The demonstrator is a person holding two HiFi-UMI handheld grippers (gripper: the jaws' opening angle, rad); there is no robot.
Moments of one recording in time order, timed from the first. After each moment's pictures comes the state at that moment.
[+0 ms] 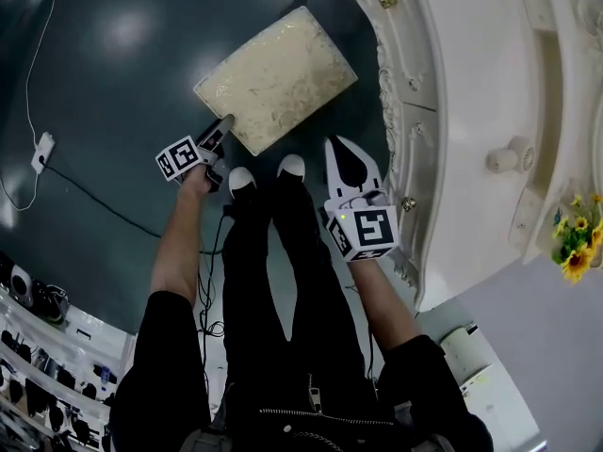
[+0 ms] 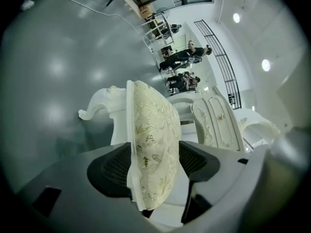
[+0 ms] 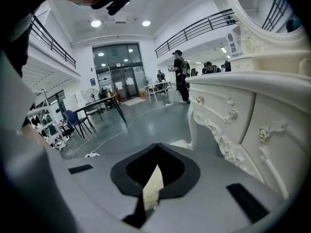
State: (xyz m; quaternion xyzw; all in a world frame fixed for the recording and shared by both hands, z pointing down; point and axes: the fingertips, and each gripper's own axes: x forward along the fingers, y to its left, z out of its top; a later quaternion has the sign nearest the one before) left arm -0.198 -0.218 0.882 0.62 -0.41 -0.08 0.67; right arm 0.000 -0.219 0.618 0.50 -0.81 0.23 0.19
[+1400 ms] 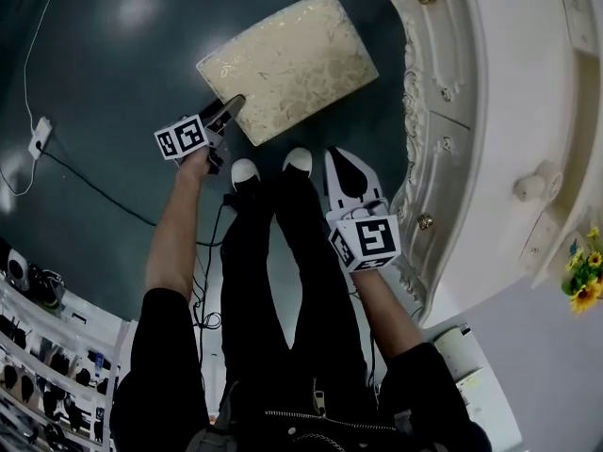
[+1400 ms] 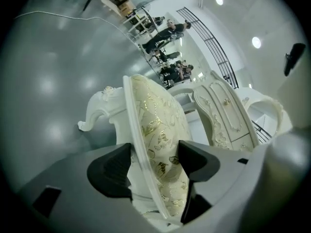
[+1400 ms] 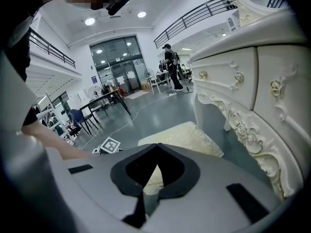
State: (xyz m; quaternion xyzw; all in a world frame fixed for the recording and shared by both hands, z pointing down) left arm -0.196 -0.248 0.907 0.69 -0.40 -0.01 0.61; right arm -0.011 -0.196 0.679 0.47 -0.81 0.28 0.21
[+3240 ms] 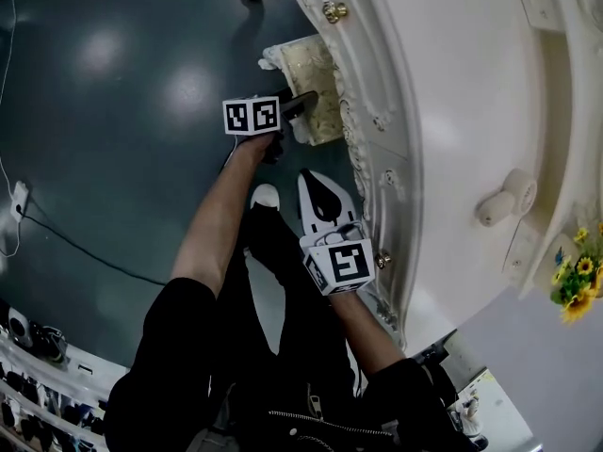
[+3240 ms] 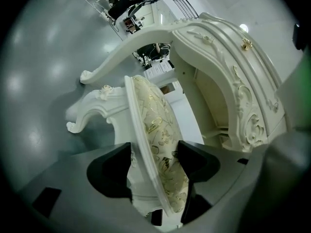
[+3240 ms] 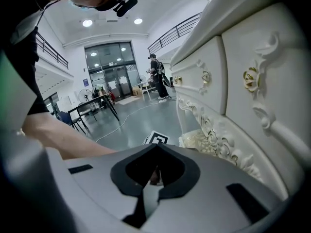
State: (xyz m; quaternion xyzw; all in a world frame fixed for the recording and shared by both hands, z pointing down) left arm 0.115 -0.376 0.899 0.77 -0.25 0.02 0.59; right arm 0.059 -0.240 0.699 0.52 -0.80 0.25 0.19
